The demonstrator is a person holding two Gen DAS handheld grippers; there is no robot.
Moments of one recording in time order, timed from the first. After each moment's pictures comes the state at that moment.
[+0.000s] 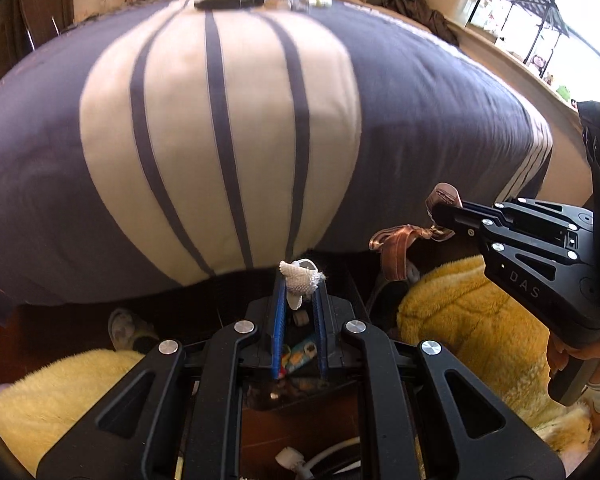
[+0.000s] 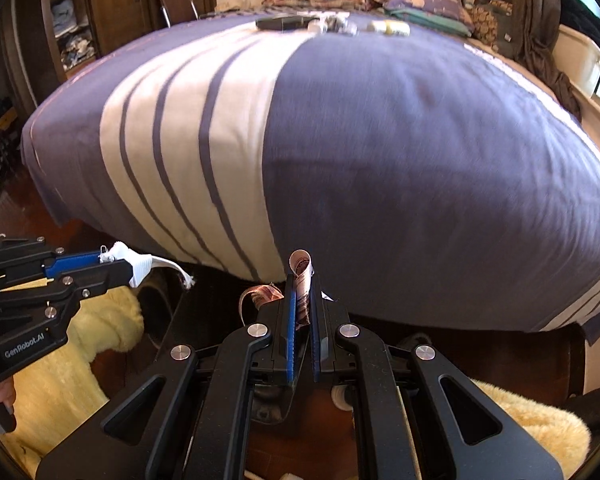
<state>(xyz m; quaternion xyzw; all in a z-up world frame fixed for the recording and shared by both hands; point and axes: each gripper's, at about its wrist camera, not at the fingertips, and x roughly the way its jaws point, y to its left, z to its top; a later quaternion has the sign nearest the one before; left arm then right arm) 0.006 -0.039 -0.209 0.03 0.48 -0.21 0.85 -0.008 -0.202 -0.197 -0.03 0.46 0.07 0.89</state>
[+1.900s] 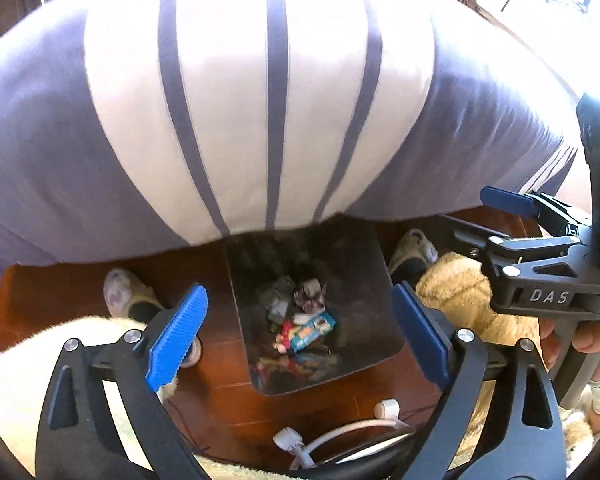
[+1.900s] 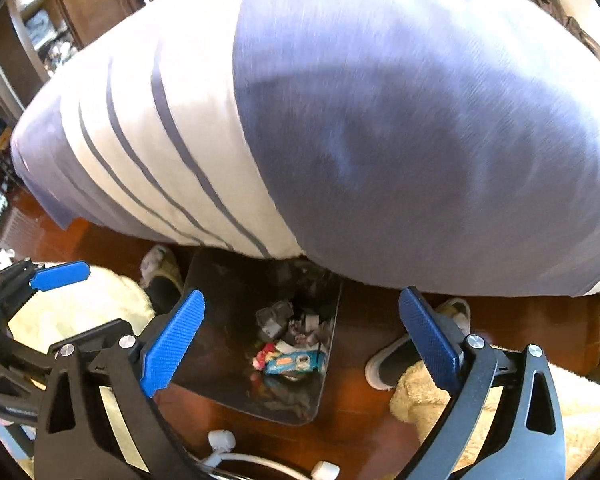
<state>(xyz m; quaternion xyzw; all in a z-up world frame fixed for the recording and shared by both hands) 0.020 -0.020 -0.237 0.01 0.52 -0.19 0.83 0.020 -0.206 -0.234 0.03 0.51 0.08 0.86</state>
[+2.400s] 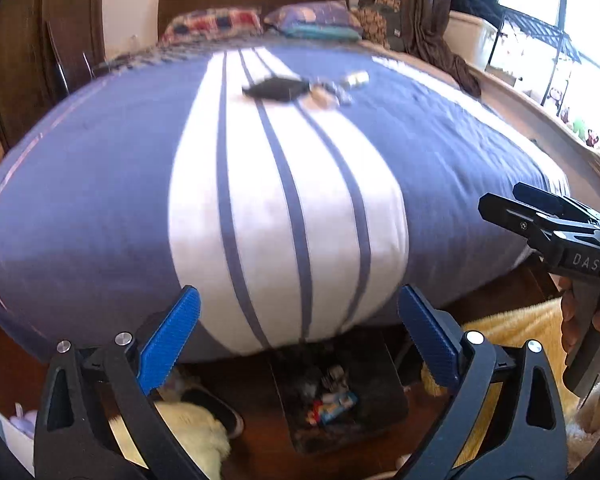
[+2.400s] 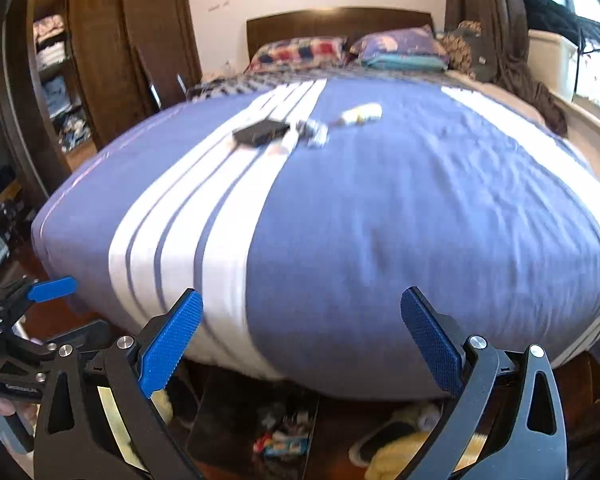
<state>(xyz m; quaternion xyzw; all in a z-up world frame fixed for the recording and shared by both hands) 0.051 -0.008 -0.122 0.03 0.39 -0.17 0.90 0.038 -0.235 -0.105 0.04 0.35 0.06 0.93</state>
